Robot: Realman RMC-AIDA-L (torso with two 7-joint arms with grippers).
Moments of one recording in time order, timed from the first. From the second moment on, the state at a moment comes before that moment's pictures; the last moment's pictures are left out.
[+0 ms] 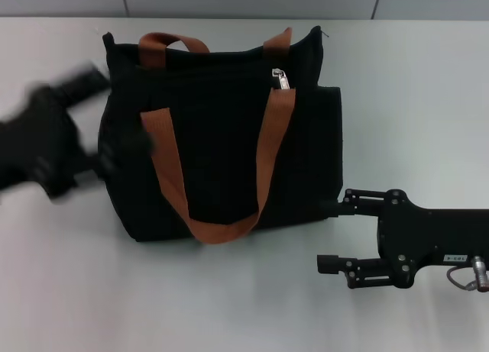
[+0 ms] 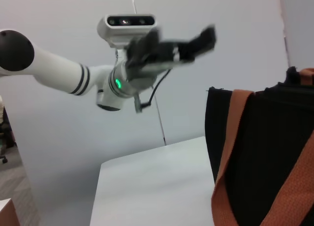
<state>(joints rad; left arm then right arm) -0.35 -2.02 0.69 0.63 1.56 2.01 -1.21 0.45 2.08 -0.84 -0.52 -1.91 -1.76 1.08</state>
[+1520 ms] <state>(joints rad) -0.30 -2.01 1.00 0.43 1.74 1.81 -0.89 0.46 2.08 -0.84 -0.36 -1.93 -1.72 0.85</state>
